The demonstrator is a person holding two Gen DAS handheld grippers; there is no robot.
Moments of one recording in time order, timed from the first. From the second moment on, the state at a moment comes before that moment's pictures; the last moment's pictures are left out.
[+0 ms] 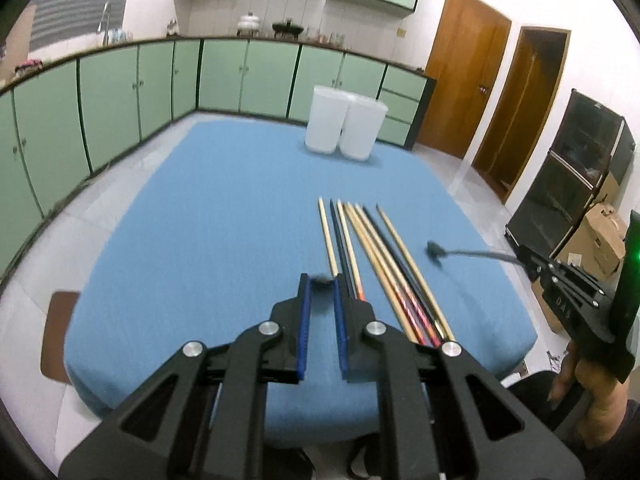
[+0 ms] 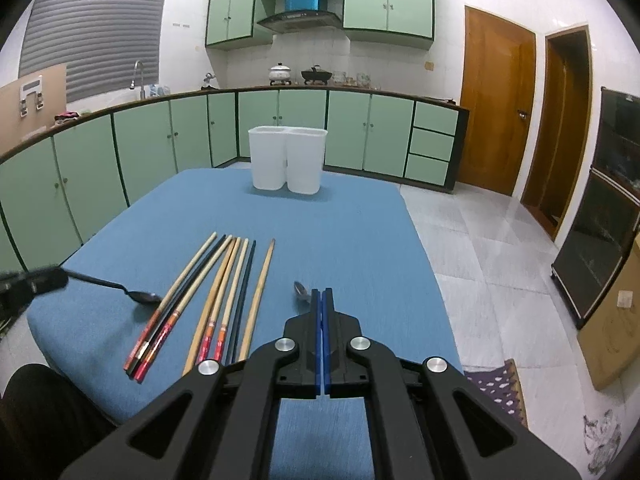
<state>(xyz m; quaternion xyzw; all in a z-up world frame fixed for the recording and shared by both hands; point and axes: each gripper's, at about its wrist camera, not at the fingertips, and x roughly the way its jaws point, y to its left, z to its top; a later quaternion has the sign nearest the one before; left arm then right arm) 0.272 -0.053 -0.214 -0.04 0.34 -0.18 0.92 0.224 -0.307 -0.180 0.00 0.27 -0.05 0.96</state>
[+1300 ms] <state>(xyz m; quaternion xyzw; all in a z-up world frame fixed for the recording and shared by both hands) 0.311 -0.057 -0.138 -0.03 0.25 -0.22 0.94 0.246 -0.326 -0.110 -0.01 0.25 0.01 0.97</state>
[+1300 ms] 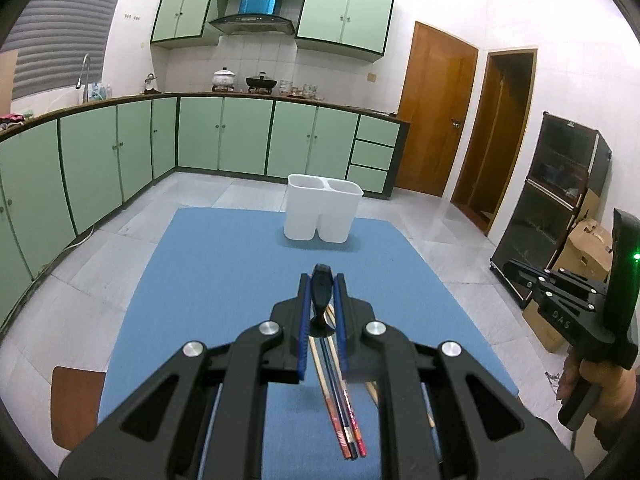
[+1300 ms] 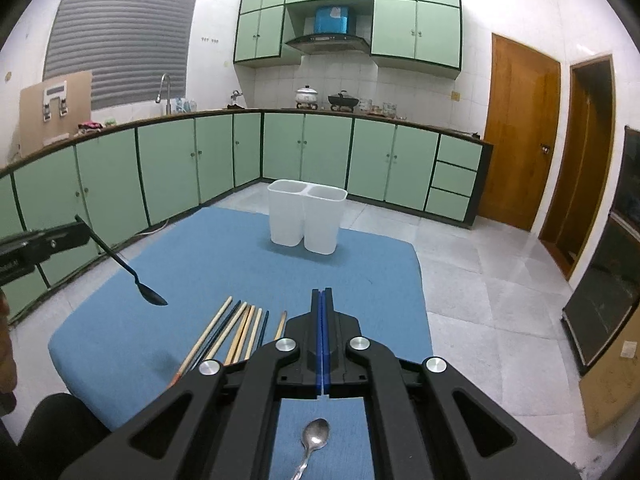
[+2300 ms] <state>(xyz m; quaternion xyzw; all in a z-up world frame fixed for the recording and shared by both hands) 0.294 -0.067 -0.155 -0.02 0.27 -0.23 0.94 0.167 -0.312 -0.240 0.09 0.42 0.02 0.90</state>
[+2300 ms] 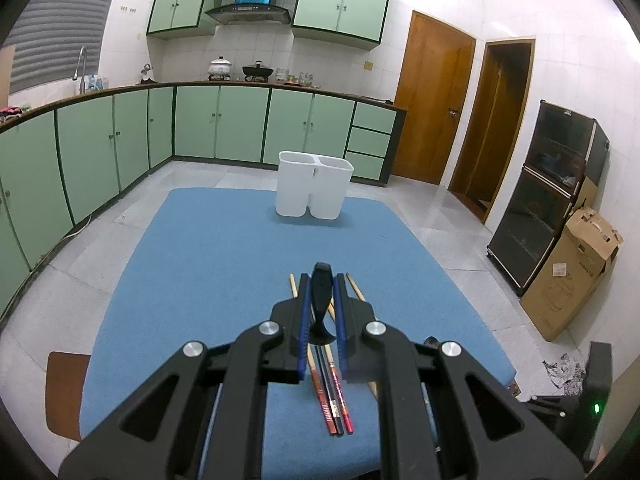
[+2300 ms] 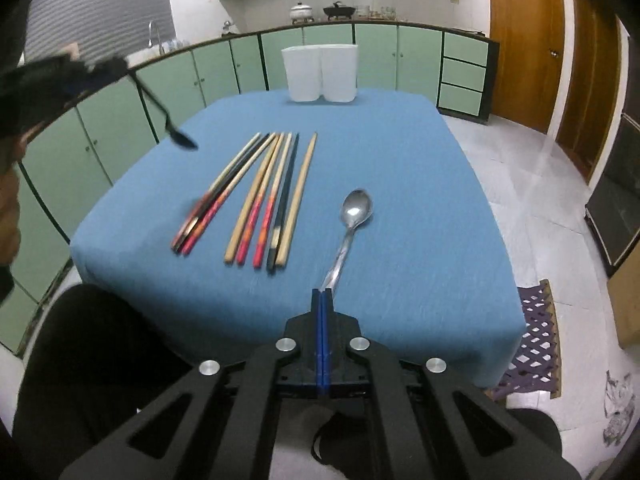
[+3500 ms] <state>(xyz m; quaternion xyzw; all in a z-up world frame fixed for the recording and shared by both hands) 0.288 -0.064 -0.162 -0.02 0.27 -0.22 0.94 0.211 -0.316 -0.239 0.06 0.36 -0.01 0.93</state>
